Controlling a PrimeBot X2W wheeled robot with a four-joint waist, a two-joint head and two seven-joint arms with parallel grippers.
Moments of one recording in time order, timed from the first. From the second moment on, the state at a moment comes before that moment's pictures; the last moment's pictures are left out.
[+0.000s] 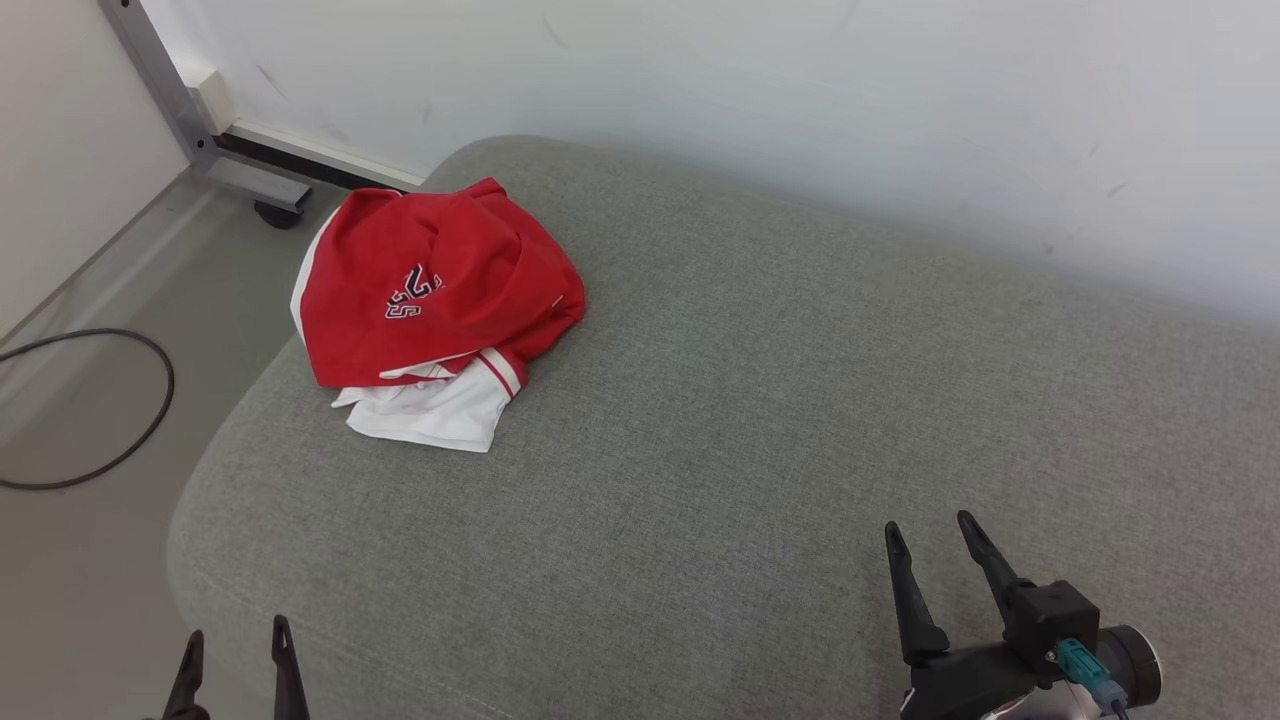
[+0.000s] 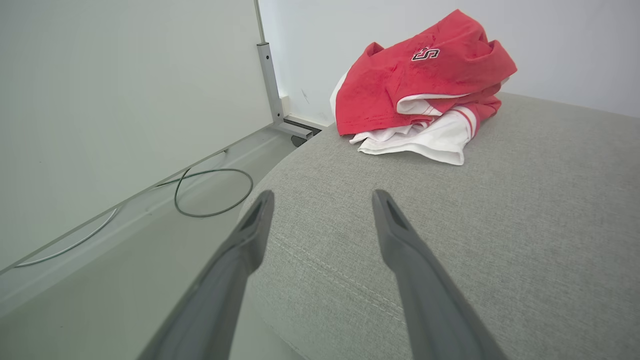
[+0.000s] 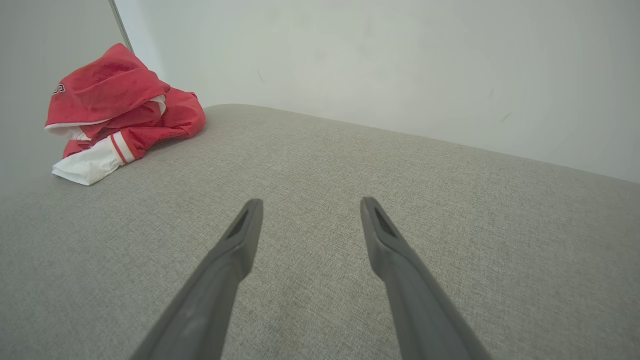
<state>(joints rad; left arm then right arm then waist) 0.00 0.05 0.17 0.31 -0.06 -0.06 -0.26 -0.14 -0.06 0.00 0.42 0.01 0.13 -0.26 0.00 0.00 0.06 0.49</state>
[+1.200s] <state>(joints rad) -0.48 0.20 0.17 0.50 -0.12 -0.13 -0.26 -0.28 -0.16 -0.02 0.32 0.04 0.13 -0.26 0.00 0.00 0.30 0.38</state>
